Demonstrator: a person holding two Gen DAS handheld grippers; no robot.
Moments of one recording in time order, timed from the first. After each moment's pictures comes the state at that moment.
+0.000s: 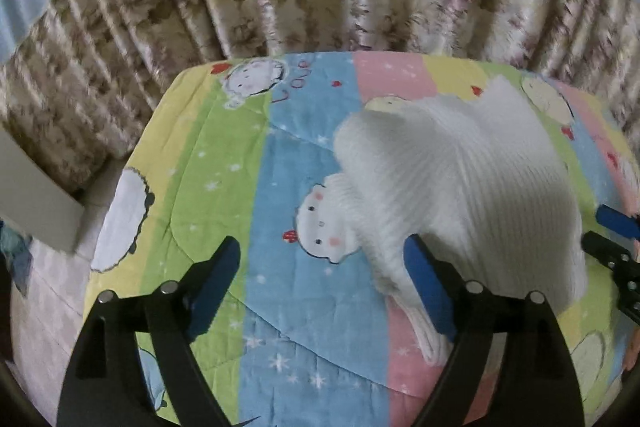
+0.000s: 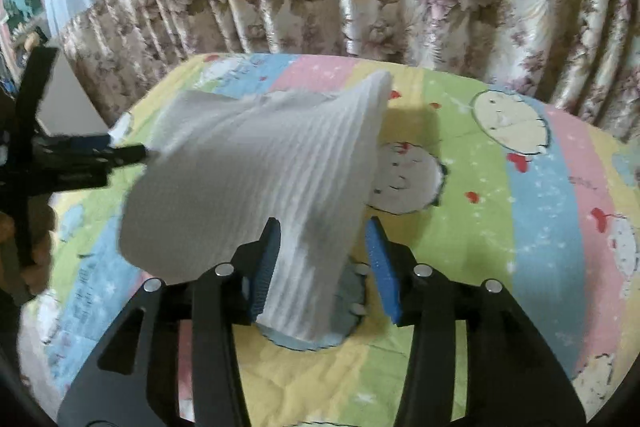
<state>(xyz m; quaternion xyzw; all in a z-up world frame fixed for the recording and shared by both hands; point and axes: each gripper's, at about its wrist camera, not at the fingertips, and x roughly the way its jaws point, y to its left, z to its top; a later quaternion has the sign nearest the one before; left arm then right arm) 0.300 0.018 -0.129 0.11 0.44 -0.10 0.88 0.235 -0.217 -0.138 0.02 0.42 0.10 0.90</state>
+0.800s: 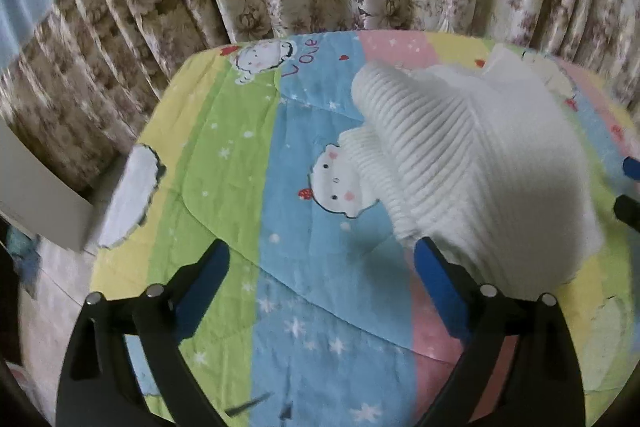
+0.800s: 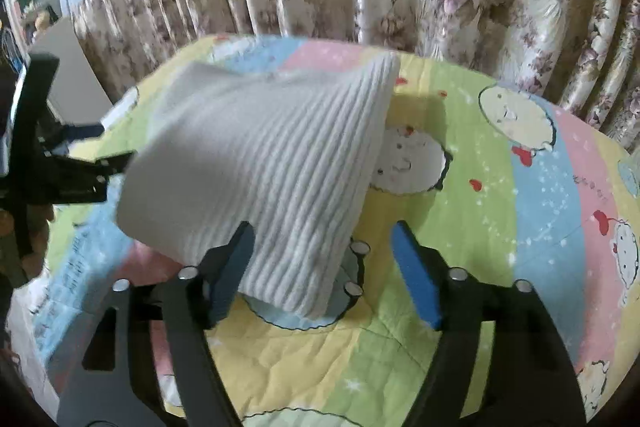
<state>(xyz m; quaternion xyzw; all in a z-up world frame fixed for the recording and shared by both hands) 0.279 0.040 -0.144 0.10 0.46 -0.09 0.88 0.221 -0.220 -0.140 0.01 0.41 0.12 0.90</state>
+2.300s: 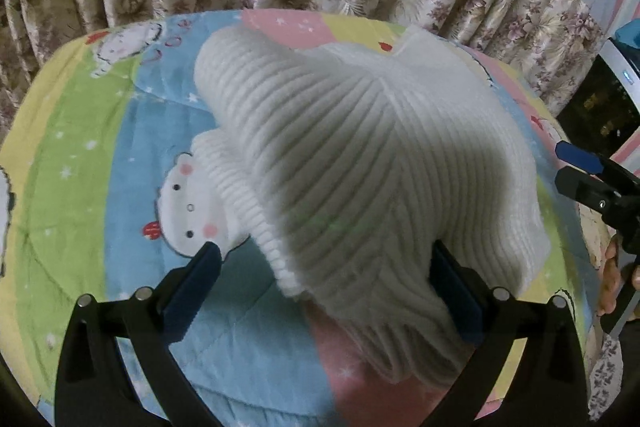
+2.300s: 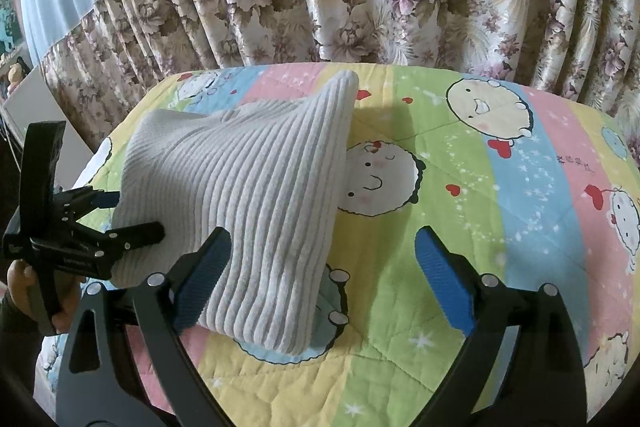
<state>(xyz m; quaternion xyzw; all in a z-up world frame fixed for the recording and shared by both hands) 0.321 0.003 -0.192 0.03 0.48 -0.29 0.83 0.241 -0.235 -0.146 0.06 0.40 0.06 0.91</state>
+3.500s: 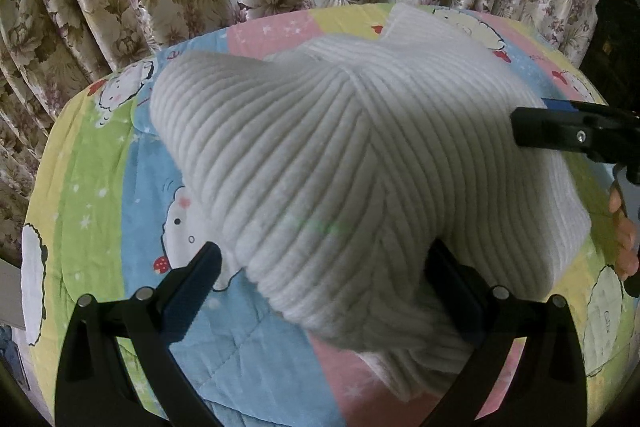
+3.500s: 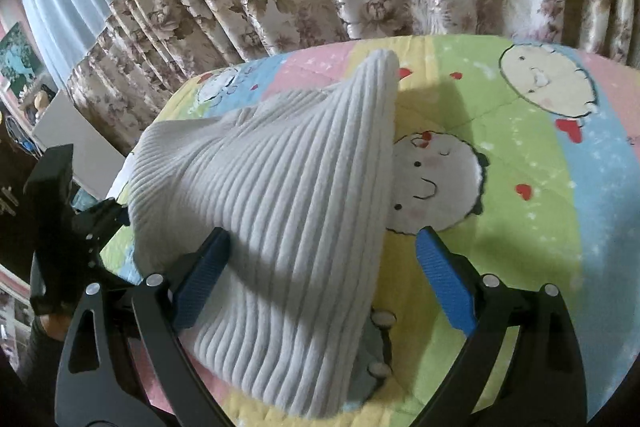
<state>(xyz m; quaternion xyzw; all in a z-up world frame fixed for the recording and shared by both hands) 0.315 -0.030 -0.192 0.15 0.45 -0.26 0.84 0.297 -0.237 -0.177 0.15 0.42 0.14 0.88</state>
